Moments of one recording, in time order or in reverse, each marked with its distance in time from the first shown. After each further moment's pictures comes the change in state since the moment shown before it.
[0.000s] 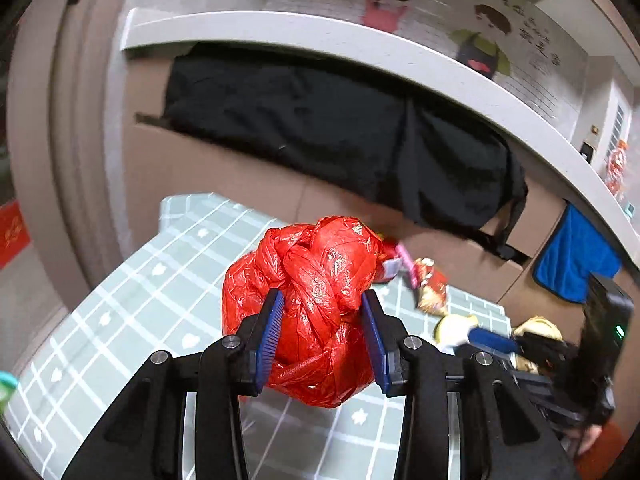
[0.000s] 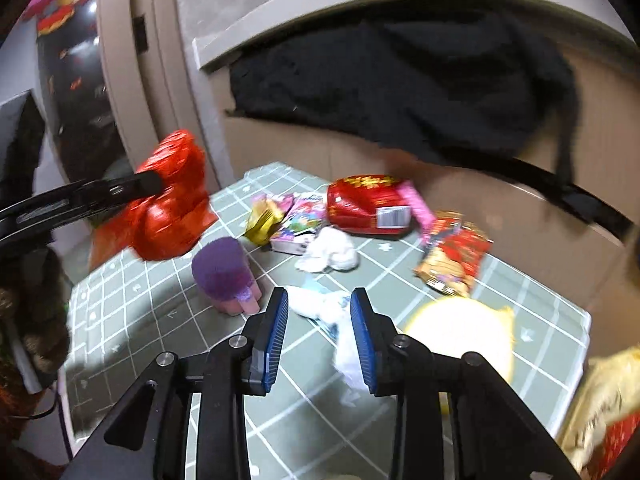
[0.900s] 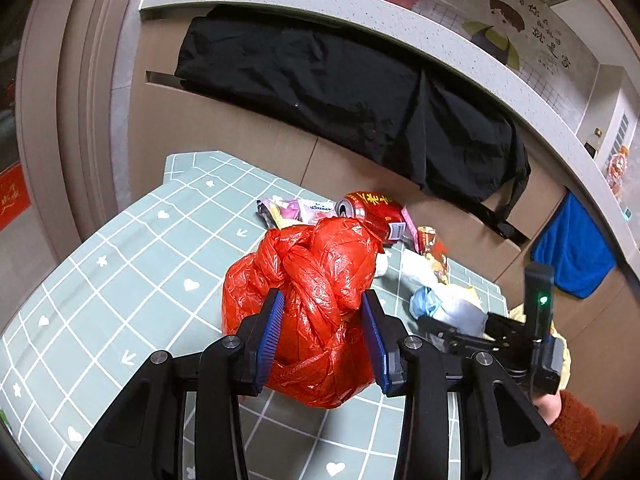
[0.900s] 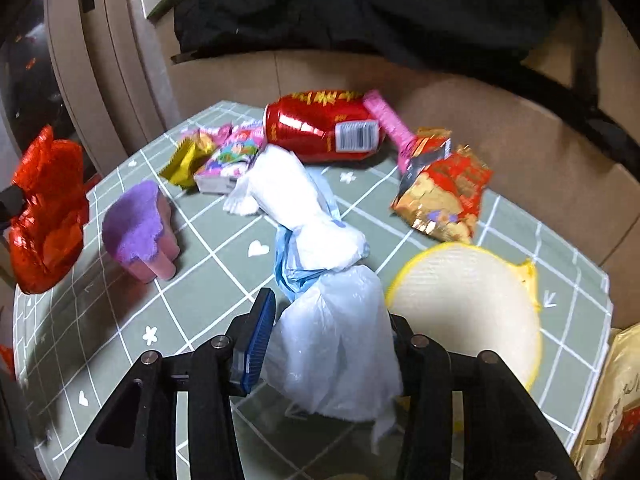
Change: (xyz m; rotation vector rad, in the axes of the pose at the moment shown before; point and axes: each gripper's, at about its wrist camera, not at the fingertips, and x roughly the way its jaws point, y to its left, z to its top) left arm -0.001 0.011 -0.032 -0.059 0.079 -0.031; right arm 0.062 -0.030 -0.030 0.065 0.151 -0.123
